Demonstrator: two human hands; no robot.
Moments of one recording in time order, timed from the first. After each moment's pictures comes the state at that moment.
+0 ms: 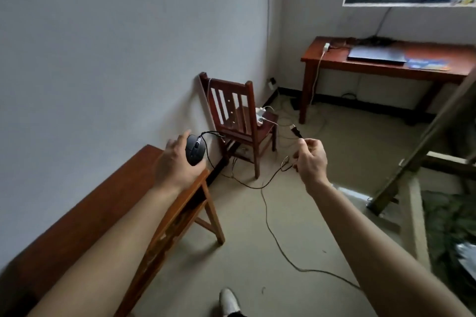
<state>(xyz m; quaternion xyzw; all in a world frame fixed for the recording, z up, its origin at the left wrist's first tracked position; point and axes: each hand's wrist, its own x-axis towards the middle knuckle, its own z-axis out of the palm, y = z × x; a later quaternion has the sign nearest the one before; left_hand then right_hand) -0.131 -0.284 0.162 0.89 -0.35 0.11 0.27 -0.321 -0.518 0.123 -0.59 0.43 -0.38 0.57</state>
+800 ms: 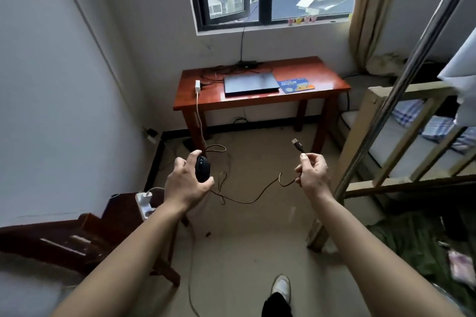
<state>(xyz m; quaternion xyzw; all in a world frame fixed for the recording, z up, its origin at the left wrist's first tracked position) -0.019 -0.949 0.128 0.78 -0.56 -0.06 0.26 -0.299 -1.038 0.096 -0.45 0.60 -0.51 0.42</state>
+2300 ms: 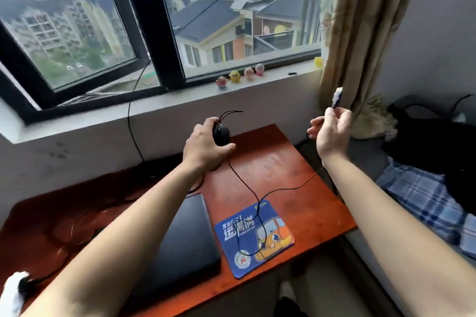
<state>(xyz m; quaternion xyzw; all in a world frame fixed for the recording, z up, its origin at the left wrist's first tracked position) -0.159 -2.097 0.191 0.66 -0.68 -0.16 0.29 -0.429 -2.100 0.182 -0.35 0.55 -0.71 0.27</state>
